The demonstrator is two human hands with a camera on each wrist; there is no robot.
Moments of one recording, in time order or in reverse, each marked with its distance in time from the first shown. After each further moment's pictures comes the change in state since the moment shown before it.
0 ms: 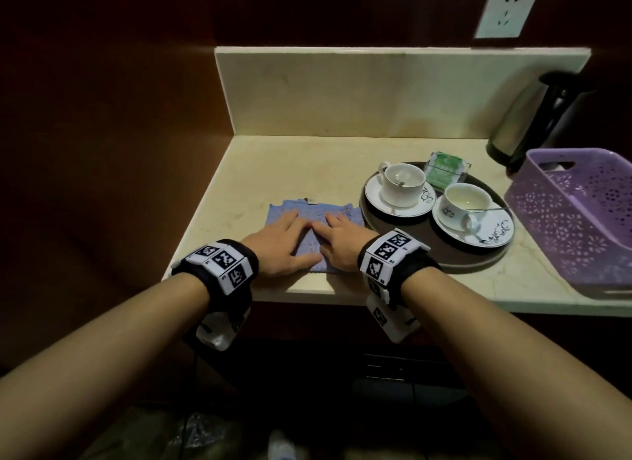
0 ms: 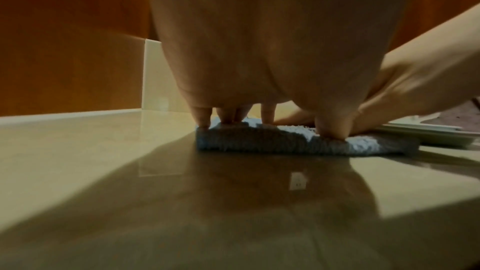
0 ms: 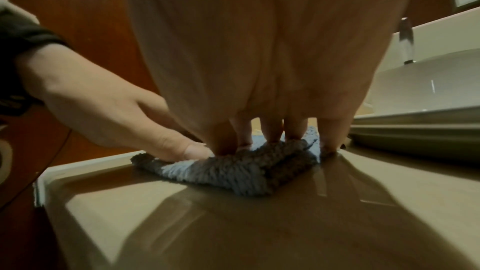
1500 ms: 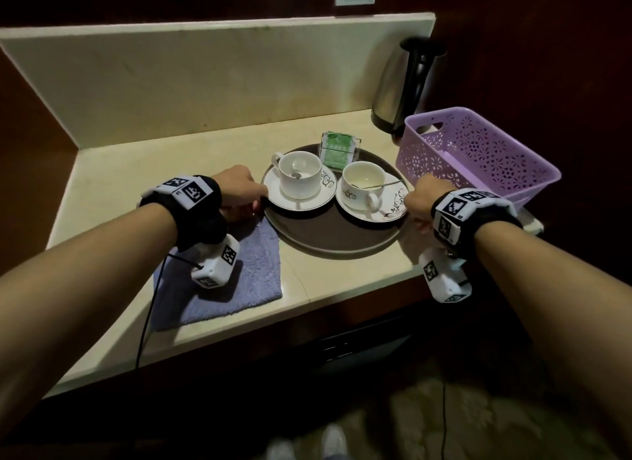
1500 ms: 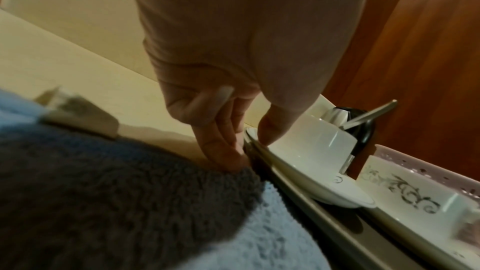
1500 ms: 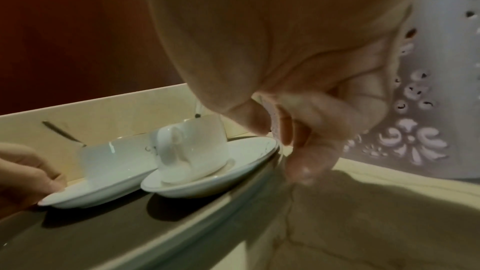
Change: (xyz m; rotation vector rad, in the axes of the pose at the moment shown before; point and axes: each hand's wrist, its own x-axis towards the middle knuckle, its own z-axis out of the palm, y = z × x) left_hand 0.159 0.061 -0.054 -0.288 -0.088 -0.153; right_hand -0.127 0.182 -0.036 0.420 0.297 1.074
